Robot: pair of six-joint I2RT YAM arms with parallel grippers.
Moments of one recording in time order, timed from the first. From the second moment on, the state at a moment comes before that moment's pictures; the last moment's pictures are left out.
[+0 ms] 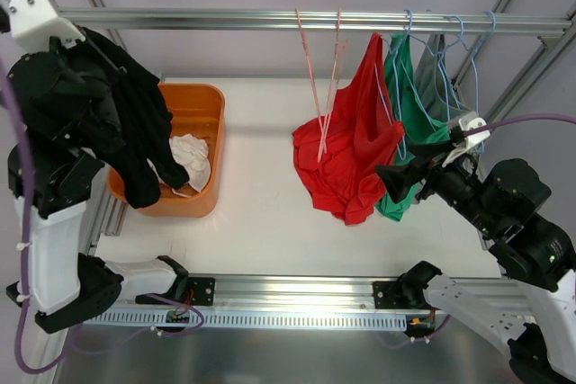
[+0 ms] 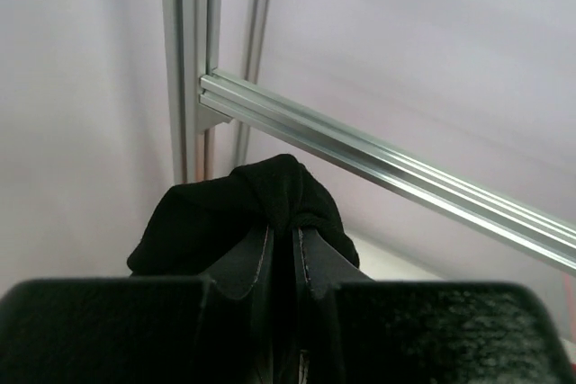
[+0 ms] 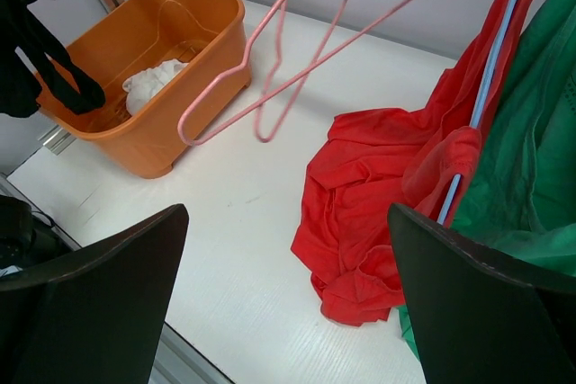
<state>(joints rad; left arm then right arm) -0.63 1.21 2.16 -0.74 -1.04 -0.01 0.67 0.67 1.34 -0.79 0.04 0.14</state>
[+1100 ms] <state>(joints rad) -0.21 0.63 1.19 -0.72 0.00 -0.38 0.38 1.33 1.94 -1.05 0.12 0.01</state>
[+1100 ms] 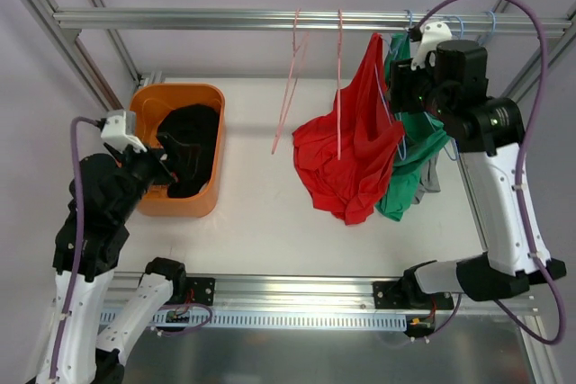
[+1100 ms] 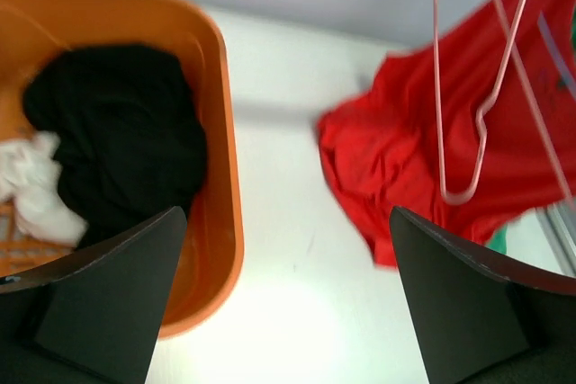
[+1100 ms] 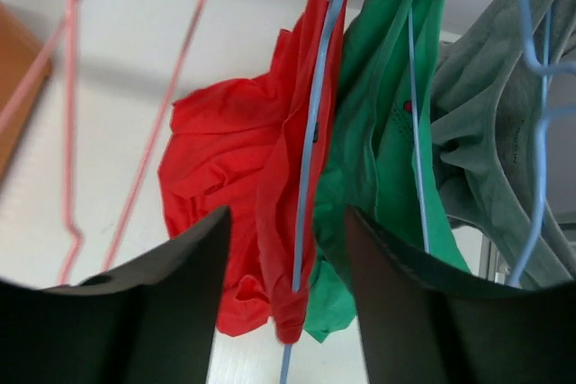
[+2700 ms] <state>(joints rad) -0.96 1.43 1.94 -0.51 0.22 -0.18 0.28 0.81 1.66 -1.18 -0.12 0.13</state>
